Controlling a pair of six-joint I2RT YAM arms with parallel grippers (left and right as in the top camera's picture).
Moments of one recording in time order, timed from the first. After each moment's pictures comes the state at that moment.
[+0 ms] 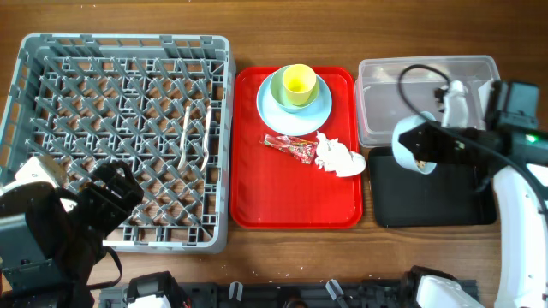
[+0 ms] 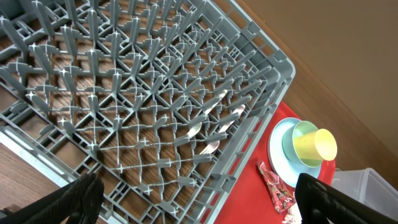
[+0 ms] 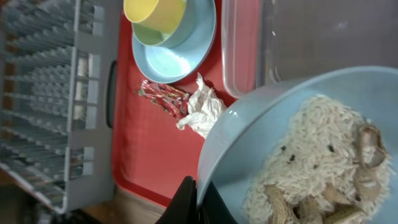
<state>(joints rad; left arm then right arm) 0.18 0.76 1.35 -1.35 -0.01 -0.59 -0.27 1.27 1.13 -1.10 -0.67 -0.11</state>
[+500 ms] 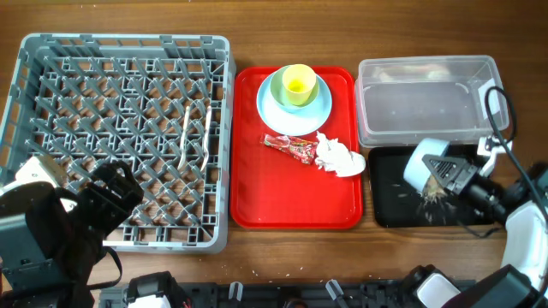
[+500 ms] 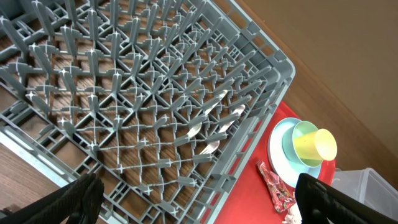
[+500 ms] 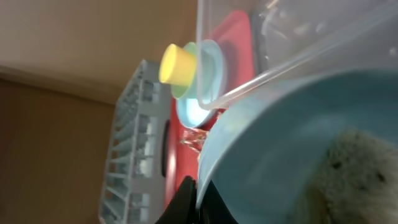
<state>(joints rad) 0.18 0.76 1.35 -1.35 -0.01 -0.59 -0.77 1.27 0.67 -0.82 -1.22 -0.25</state>
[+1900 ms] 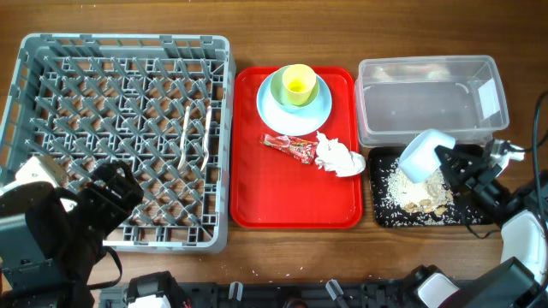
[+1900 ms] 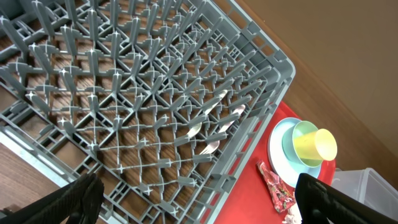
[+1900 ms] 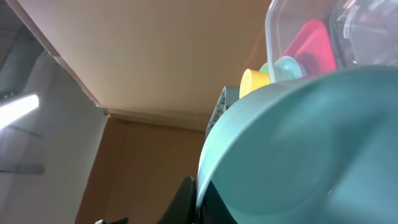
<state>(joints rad) 0.18 0.76 1.35 -1.35 -0.01 -0.59 -0.83 1.29 0.58 -0.50 -1.56 0.24</state>
